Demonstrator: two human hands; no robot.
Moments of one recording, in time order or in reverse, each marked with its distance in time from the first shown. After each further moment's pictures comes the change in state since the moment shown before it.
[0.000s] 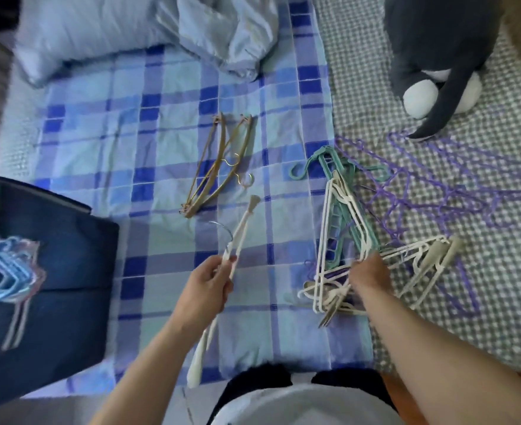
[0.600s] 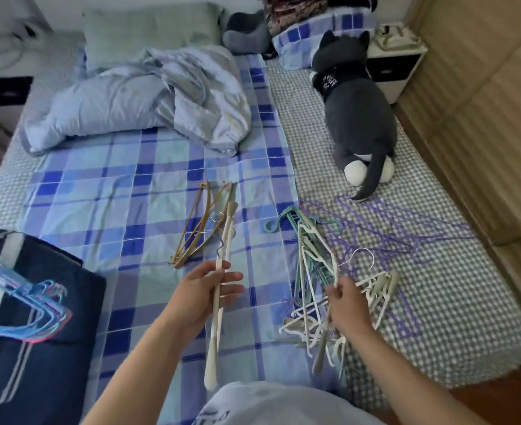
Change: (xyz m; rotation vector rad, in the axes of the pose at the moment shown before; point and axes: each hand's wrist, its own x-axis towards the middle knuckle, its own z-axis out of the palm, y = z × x) left_hand -0.034 0.089 -0.031 -0.434 -0.242 0.010; right_hand -0.119 -0.020 -0.076 0.168 0.072 -0.347
